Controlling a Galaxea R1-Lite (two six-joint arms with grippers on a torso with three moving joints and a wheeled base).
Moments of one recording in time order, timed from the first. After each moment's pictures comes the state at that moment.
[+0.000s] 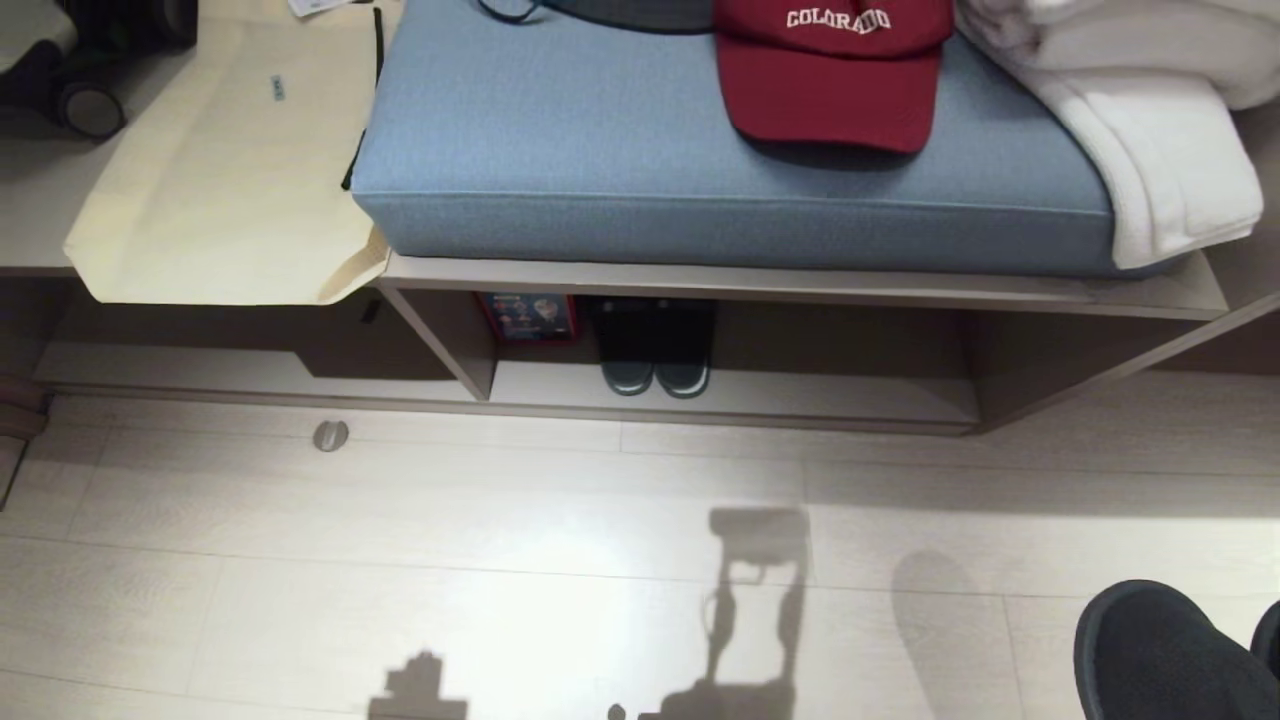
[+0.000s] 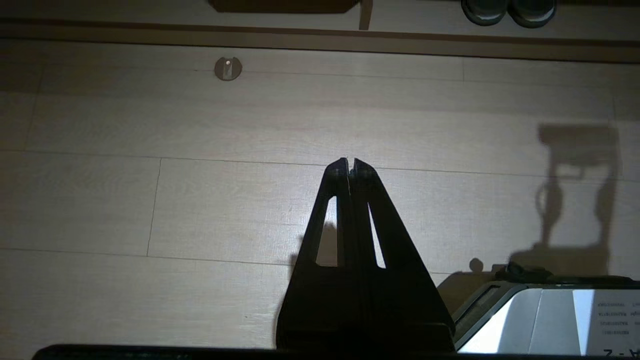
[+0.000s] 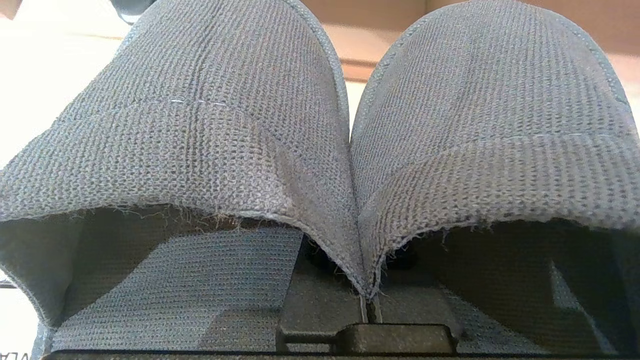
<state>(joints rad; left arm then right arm) 0.00 0.00 0.00 0.00 0.00 -0.02 -0.01 0.00 0.00 0.00 0.00 -0.01</state>
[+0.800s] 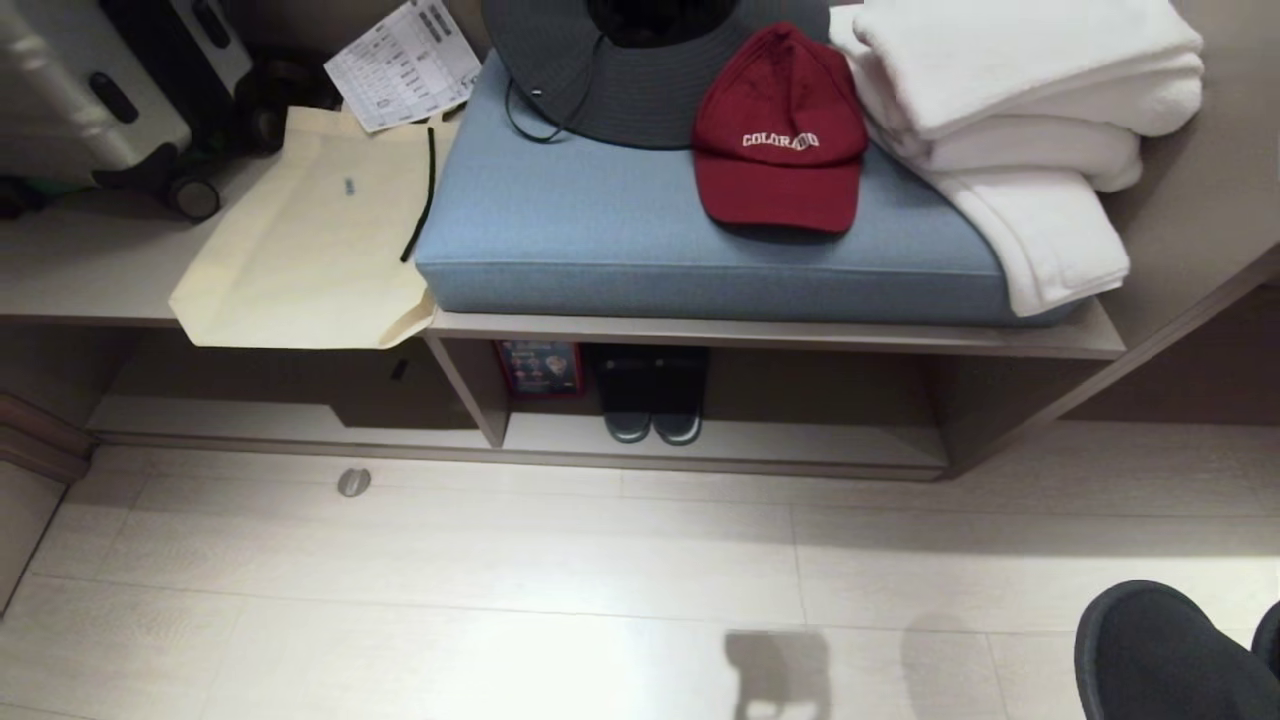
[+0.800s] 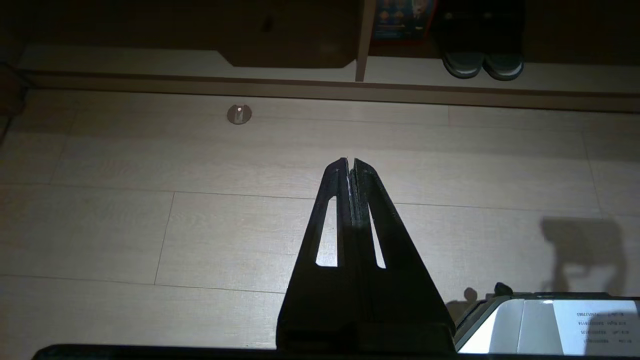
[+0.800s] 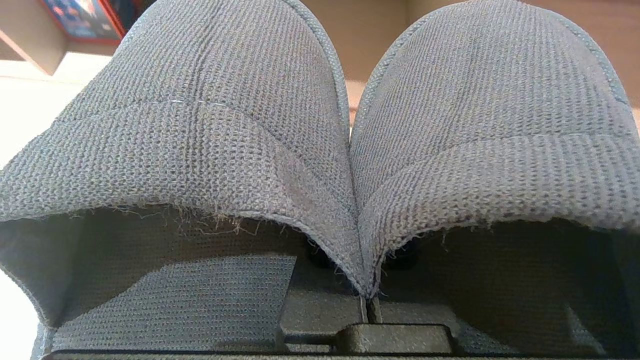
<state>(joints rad) 0.00 0.00 0.00 0.00 0.00 -0.02 -0.01 0.00 0.00 0.00 0.00 -0.01</state>
